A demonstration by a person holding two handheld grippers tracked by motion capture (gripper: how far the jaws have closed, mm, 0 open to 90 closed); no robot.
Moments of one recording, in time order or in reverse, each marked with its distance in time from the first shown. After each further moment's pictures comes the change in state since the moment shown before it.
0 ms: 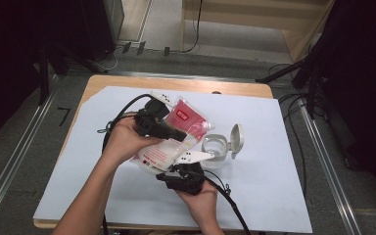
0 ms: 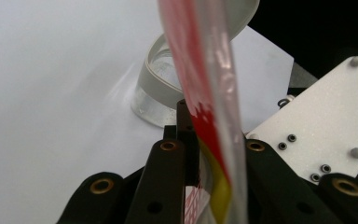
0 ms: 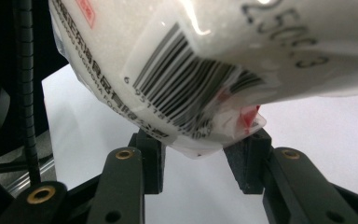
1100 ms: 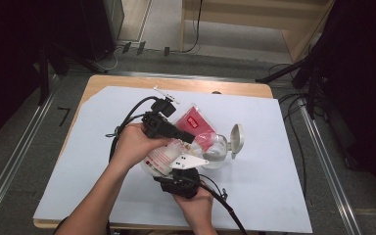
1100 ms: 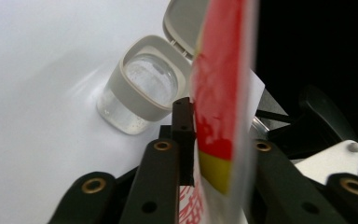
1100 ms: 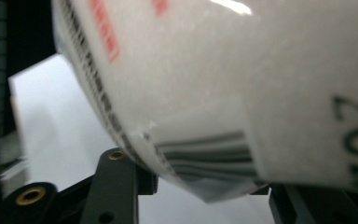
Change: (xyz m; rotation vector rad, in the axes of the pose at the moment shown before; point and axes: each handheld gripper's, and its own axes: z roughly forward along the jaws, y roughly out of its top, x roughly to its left) left arm -0.006 0.008 0.012 -0.010 -0.086 -0.190; right arm 0.017 -0.002 0.006 -0.032 -0.081 -0.043
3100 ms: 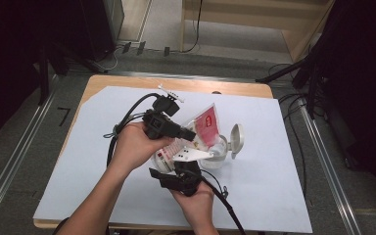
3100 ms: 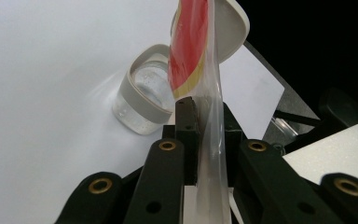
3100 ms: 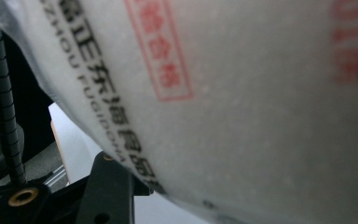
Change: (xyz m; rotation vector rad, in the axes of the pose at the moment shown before) left arm -0.028 0.007 -0.009 -0.007 0.124 0.004; right arm 0.002 0.023 -0.012 -0.003 0.035 0.085
